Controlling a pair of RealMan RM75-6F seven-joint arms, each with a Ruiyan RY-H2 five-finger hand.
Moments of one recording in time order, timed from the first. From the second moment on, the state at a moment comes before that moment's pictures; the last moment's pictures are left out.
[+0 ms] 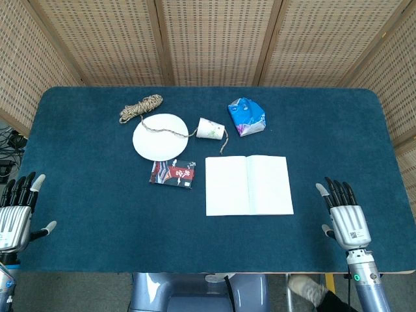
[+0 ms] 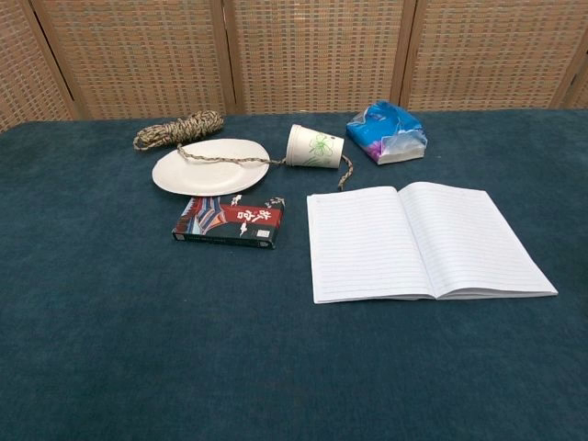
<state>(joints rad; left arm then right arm) -0.10 -1.23 -0.07 -1.62 1.48 1.52 0.24 0.18 -1.33 0.07 -1.52 -1.51 1.43 -0.22</state>
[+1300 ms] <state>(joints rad) -0.10 -1.23 -0.07 -1.62 1.46 1.50 0.23 0.23 -1.37 0.10 -1.50 -1.46 1.36 -0.22</state>
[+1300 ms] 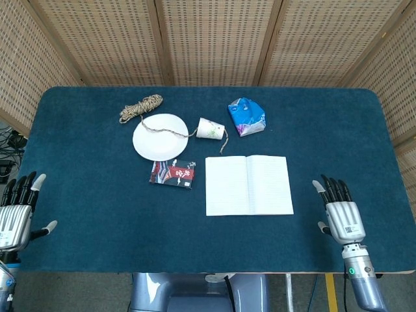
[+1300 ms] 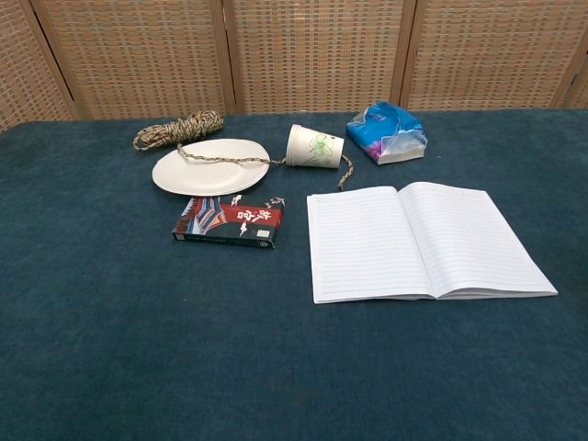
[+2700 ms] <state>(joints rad) -0.12 -1.21 -0.09 -1.59 1.40 1.45 0.12 0.57 -1.89 0.27 -1.52 -1.10 1.23 -0.71</state>
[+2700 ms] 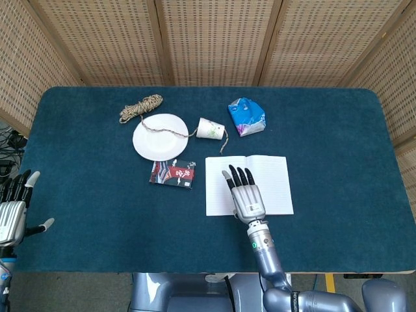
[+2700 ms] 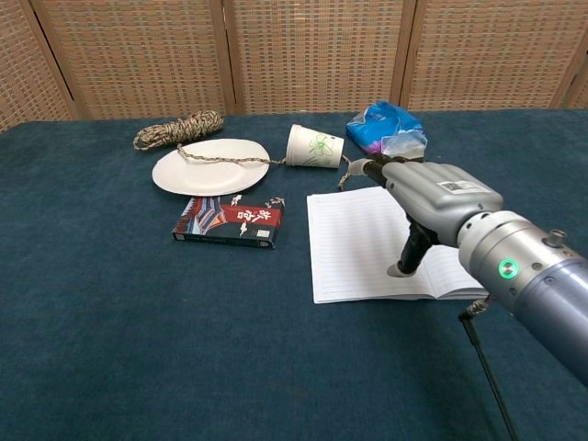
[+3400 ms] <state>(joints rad) -0.13 -1.21 -0.09 -1.58 1.39 1.44 0.10 0.58 -1.94 0.22 -1.47 -1.07 1.23 -0.71</state>
